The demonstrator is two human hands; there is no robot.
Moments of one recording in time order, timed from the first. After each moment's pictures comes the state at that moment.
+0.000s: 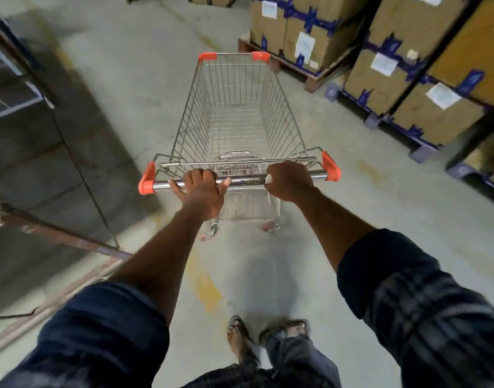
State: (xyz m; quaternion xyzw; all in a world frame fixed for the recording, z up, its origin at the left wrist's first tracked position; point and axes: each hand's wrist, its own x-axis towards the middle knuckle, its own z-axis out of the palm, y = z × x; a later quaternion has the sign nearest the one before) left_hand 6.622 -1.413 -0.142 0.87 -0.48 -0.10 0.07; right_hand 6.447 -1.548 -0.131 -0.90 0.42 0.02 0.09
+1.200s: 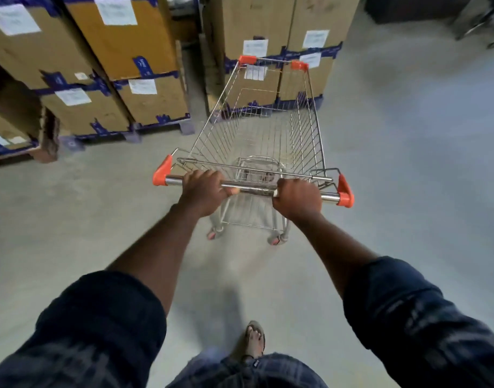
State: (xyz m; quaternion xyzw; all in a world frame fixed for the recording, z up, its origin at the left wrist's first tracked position) left_hand 6.080 -1.670 -0.144 0.37 -0.92 -0.11 -0.01; right_hand 5.904 -1.513 -0.142 -0.50 0.87 0.02 -0.02
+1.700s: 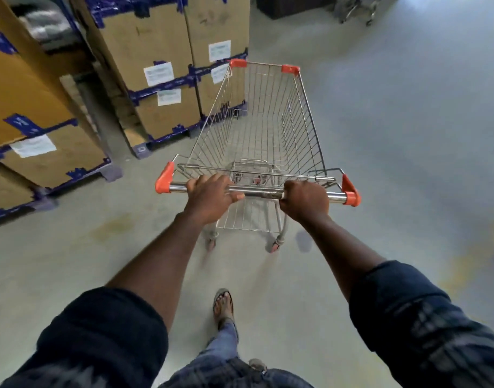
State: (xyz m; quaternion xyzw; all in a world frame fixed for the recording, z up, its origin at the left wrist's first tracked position) left_hand 5.852 -1.709 -0.147 0.20 -0.96 -0.17 -0.03; right_hand 5.730 -1.500 -0.148 -0.33 0.95 0.00 -0.02
